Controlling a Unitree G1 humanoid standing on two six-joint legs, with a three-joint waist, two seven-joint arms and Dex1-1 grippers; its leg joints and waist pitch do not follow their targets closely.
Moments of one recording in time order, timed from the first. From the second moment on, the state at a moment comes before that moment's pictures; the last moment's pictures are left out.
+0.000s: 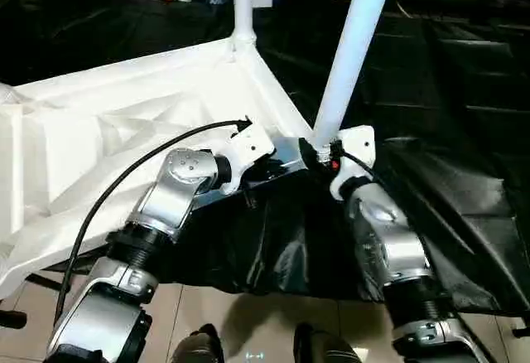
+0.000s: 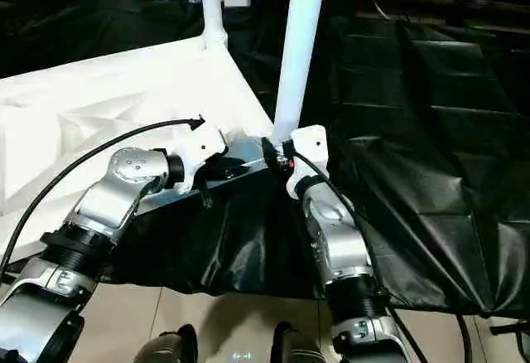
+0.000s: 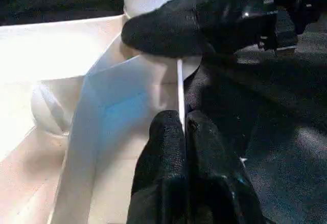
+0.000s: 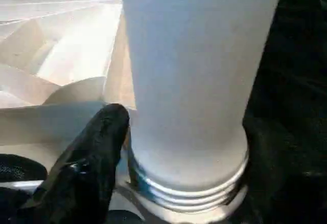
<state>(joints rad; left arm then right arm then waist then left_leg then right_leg) -0.67 0.24 -0.24 0.44 0.11 0.20 -0.91 -0.43 0.00 0.01 0.36 0.03 0.10 0.26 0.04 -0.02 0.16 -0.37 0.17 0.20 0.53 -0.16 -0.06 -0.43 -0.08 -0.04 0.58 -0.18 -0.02</state>
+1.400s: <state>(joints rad) -0.65 0.42 -0.27 0.49 -0.01 -0.01 -1.34 -0.39 -0.39 0.15 0.26 0.20 0.13 1.10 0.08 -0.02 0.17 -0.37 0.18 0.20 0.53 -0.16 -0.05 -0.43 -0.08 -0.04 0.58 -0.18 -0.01</state>
